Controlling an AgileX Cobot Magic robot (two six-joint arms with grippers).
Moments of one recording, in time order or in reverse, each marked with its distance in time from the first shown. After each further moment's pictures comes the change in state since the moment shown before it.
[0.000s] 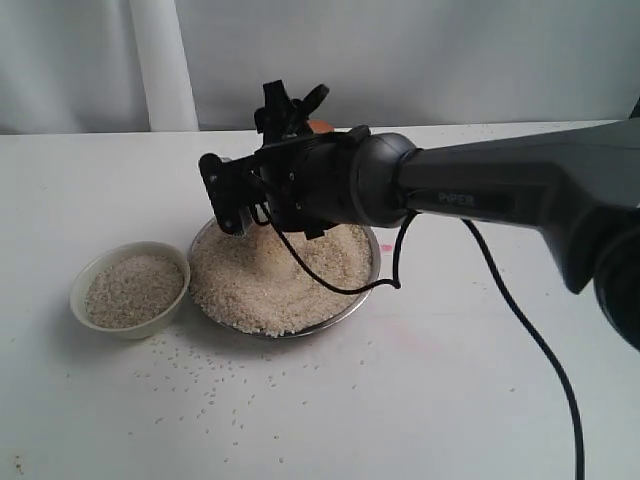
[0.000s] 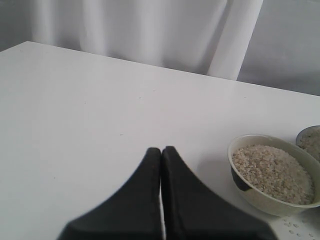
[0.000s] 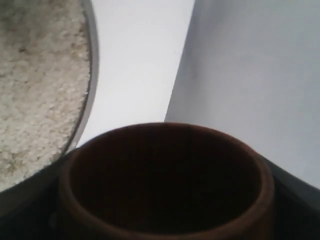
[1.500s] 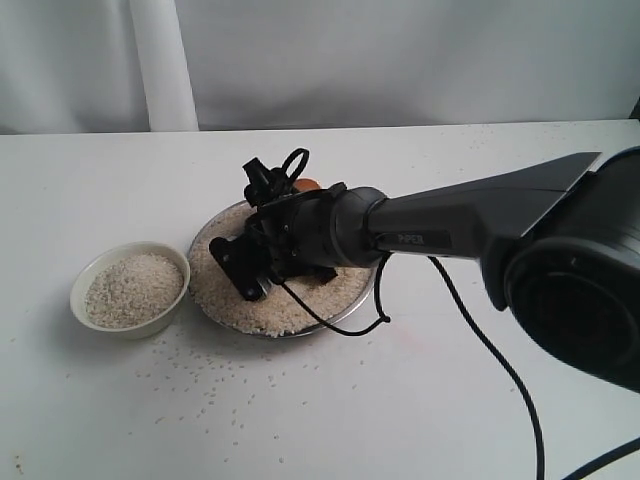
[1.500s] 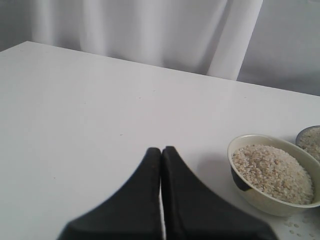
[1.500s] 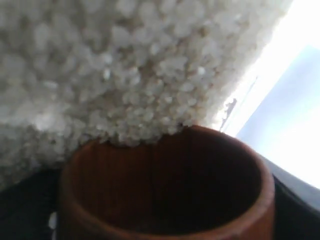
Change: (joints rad) left arm 0.000 0.000 0.000 0.000 0.000 0.000; right arm -0.002 0.148 0.000 0.021 -0.099 -0.271
